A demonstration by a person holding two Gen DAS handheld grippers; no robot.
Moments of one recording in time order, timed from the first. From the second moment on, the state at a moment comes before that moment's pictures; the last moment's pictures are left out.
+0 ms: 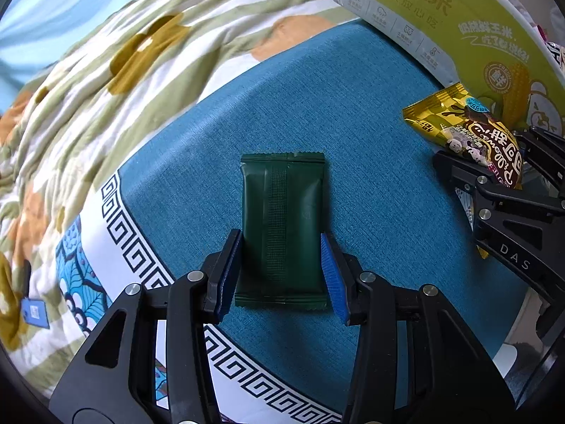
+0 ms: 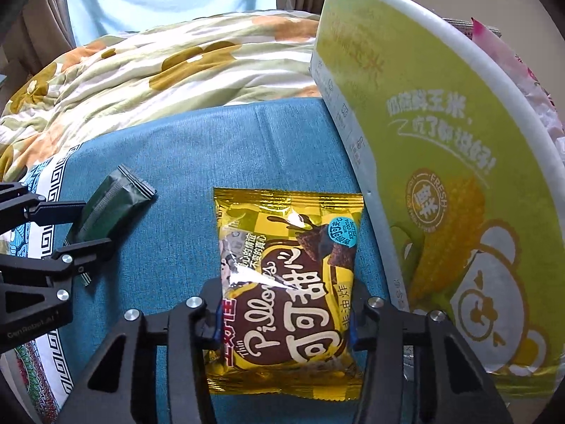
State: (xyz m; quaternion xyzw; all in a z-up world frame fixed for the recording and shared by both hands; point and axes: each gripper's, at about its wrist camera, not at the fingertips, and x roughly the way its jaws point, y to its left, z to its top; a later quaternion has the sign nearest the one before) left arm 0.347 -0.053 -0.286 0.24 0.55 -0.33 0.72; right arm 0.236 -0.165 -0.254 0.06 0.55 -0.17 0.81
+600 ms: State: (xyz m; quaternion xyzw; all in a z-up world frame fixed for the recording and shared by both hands) left arm 0.332 -0.035 -0.142 0.14 0.49 -0.30 0.81; right arm 0.212 -0.146 -0.134 0.06 0.48 -0.11 0.87
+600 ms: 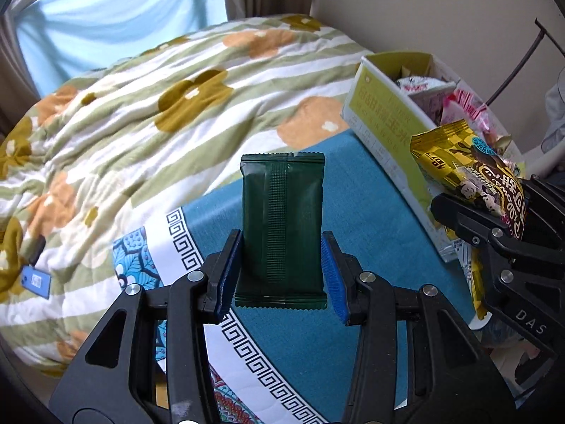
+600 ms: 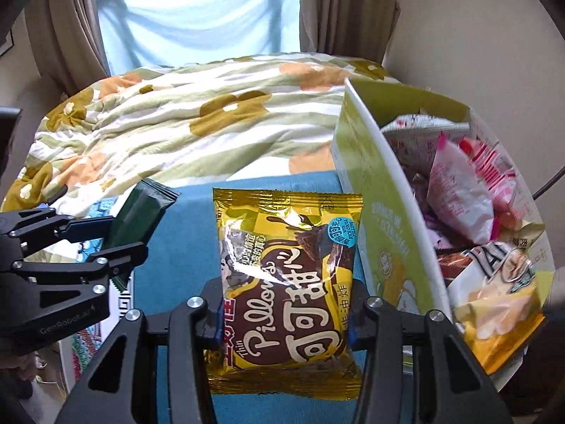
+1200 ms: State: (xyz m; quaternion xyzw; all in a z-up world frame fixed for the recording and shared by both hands) left arm 0.251 -0.205 -0.050 0.05 0.43 -0.29 0.85; right arm 0.152 -0.313 -0.016 0.08 0.38 -0.04 0.92
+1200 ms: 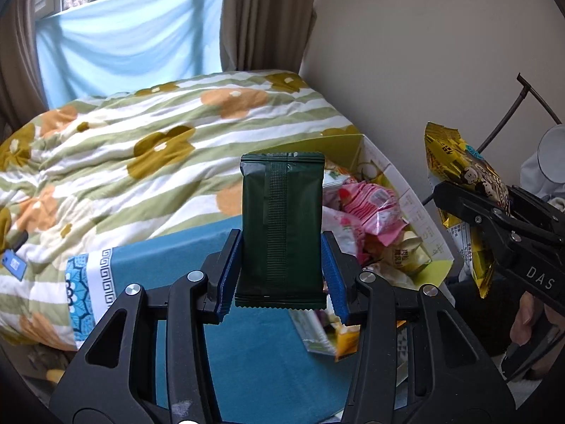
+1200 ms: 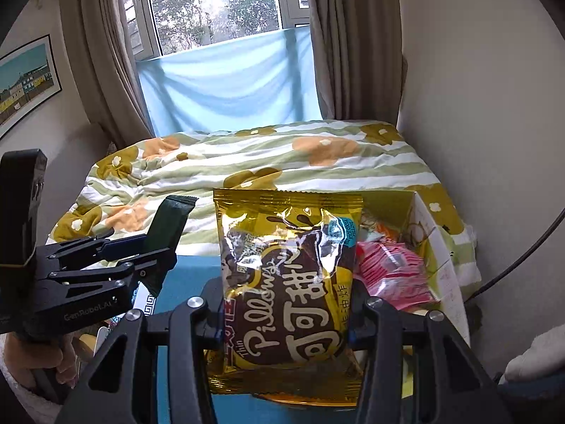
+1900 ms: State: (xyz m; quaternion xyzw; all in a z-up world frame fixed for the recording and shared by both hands) left arm 0.201 -0.282 -0.091 0.00 0.47 -0.20 0.86; right arm 0.120 -0.442 -0.042 0.10 0.40 0.03 0.91
